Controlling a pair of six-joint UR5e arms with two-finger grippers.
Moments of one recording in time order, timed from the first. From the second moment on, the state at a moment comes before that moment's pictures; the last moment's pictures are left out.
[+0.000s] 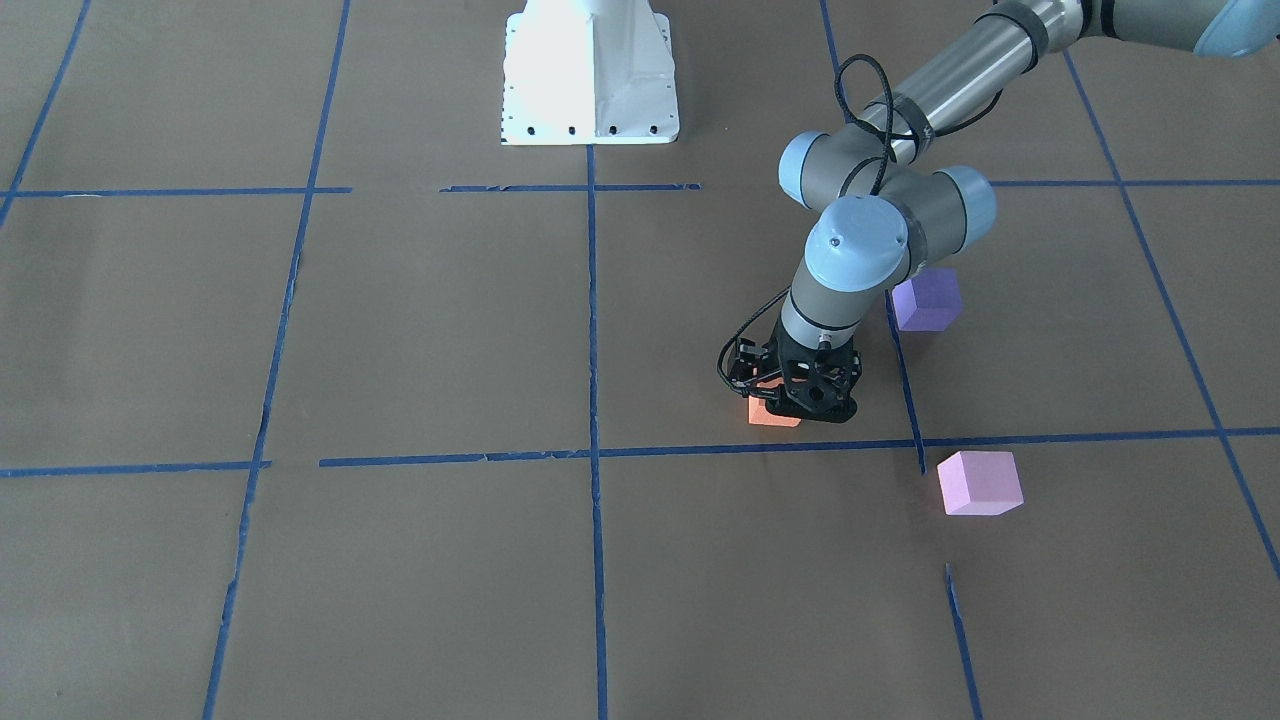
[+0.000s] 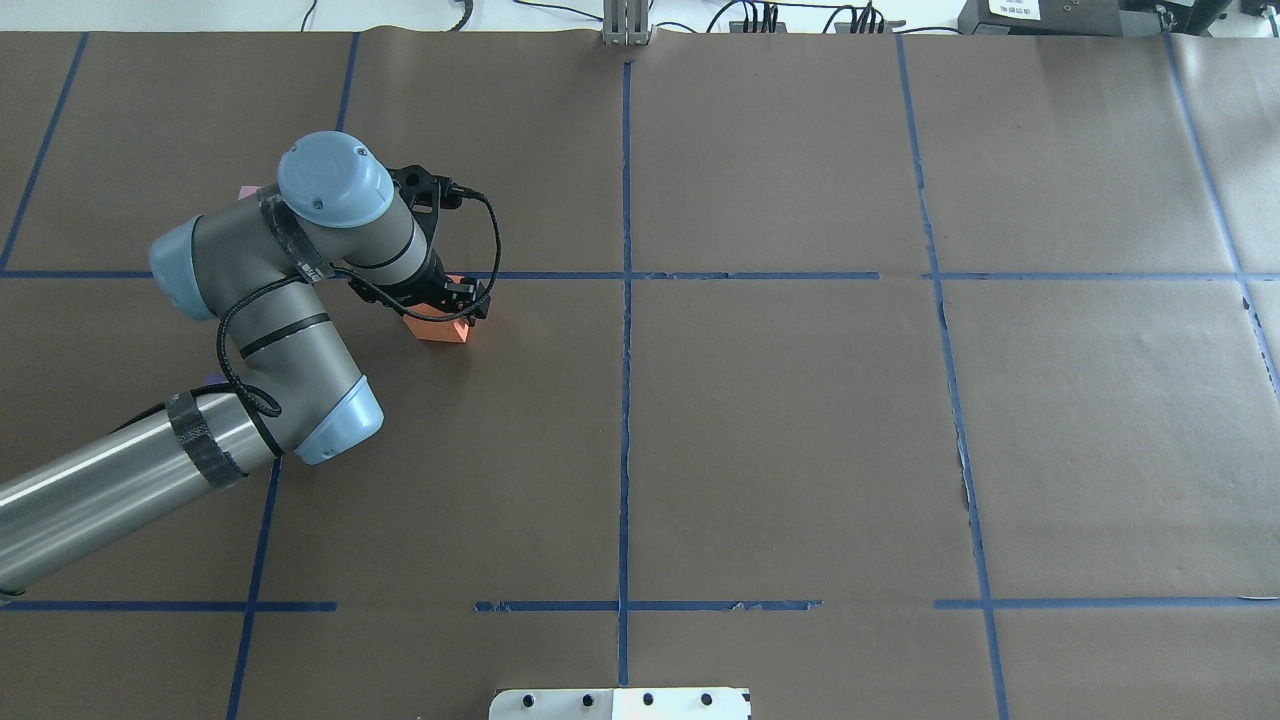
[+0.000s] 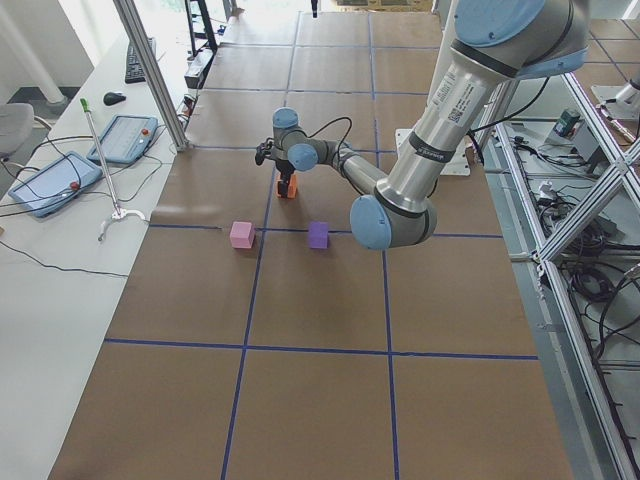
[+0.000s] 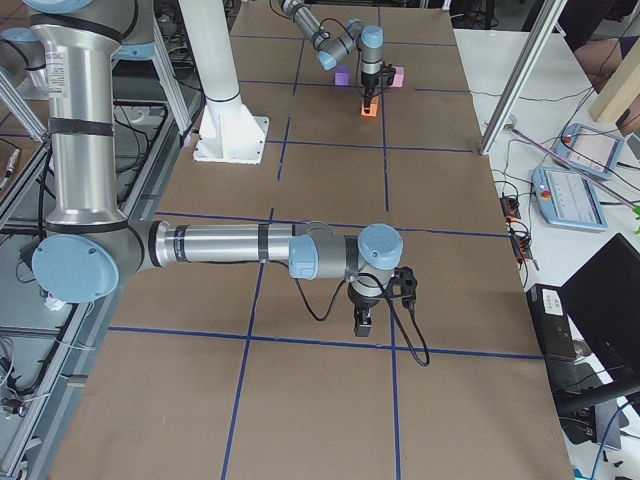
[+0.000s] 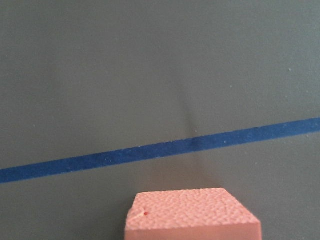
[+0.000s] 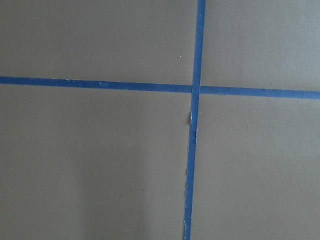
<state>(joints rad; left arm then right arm) -0.70 -2.18 -1.42 -1.84 -1.98 -0.90 1.48 -1.59 1.63 -1.57 2.36 0.05</state>
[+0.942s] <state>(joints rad) -0.79 -2.16 -1.60 -1.67 -1.99 -0.89 1.48 -1.59 1.63 -1.57 2.36 0.05</state>
